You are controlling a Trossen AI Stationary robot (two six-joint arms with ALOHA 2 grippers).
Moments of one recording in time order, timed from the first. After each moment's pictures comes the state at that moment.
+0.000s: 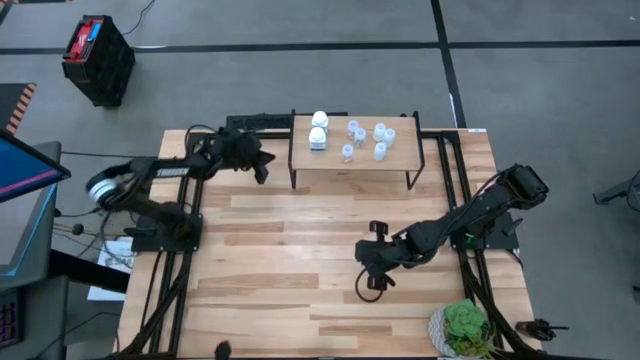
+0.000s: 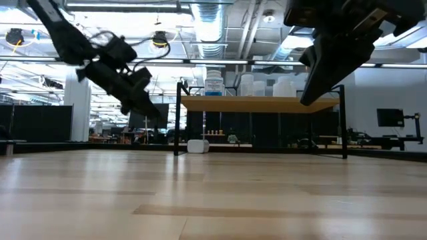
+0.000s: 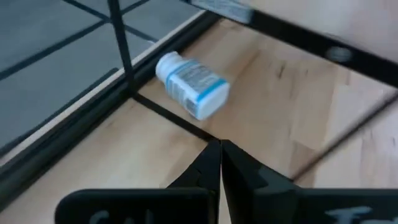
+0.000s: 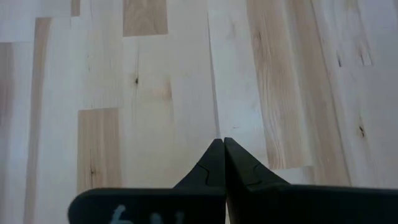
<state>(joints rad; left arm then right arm) 0.81 1.34 0.50 0.29 0.31 0.06 0.42 1.57 1.01 -0.49 0.29 0.44</state>
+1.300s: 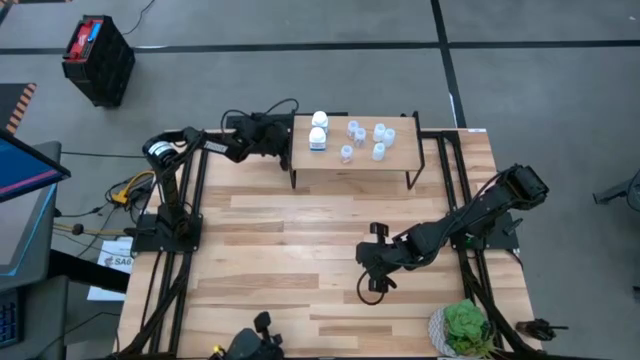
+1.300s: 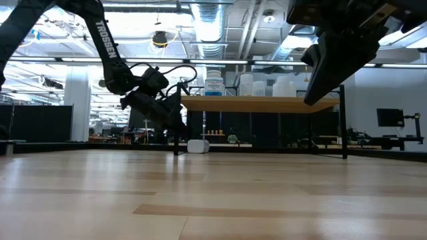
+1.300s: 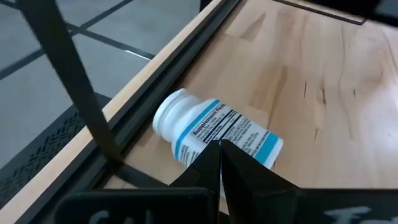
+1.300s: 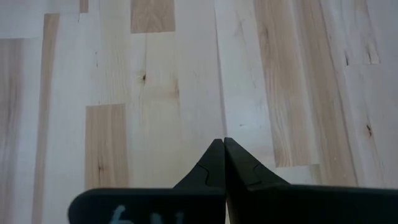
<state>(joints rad) 0.83 1.90 0.85 0.49 0.43 0.15 0.43 1.57 1.01 -0.50 0.28 0.44</state>
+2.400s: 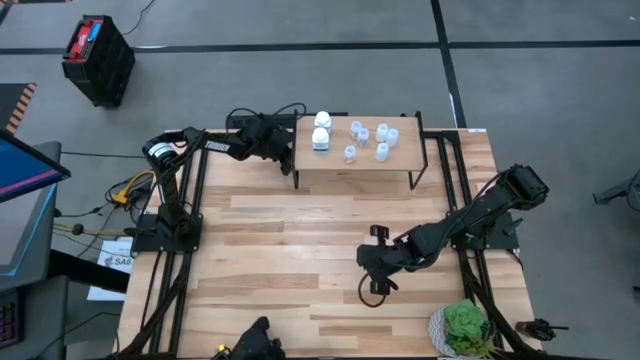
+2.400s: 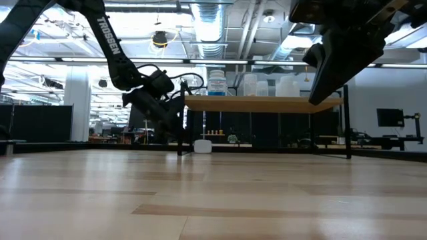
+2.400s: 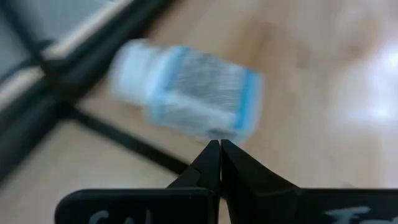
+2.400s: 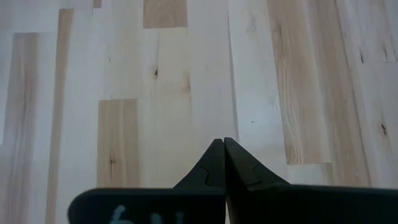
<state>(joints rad) 0.80 1.89 0.91 0.24 0.45 0.11 0.45 1.57 1.01 -0.49 0.26 0.45</state>
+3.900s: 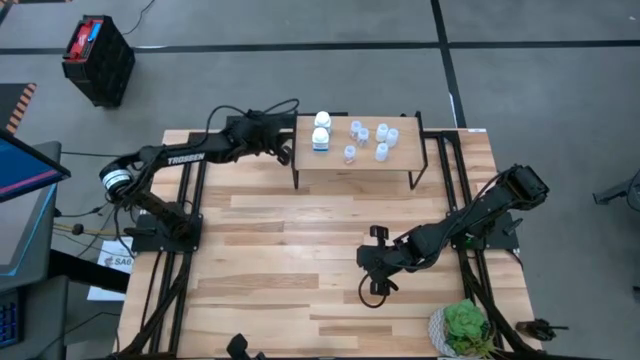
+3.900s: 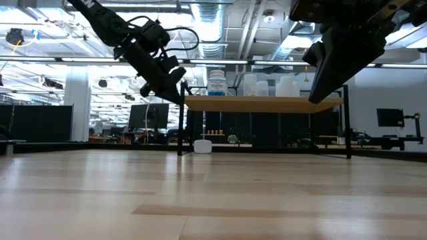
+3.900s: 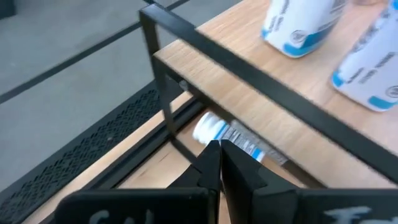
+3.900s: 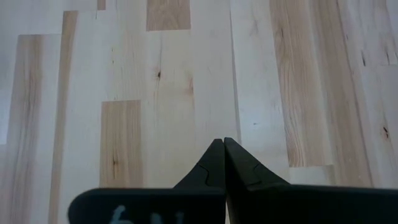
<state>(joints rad) 0.66 1.49 0.91 -0.02 -0.06 -0.08 0.45 1.57 1.01 -0.49 0.26 0.45</state>
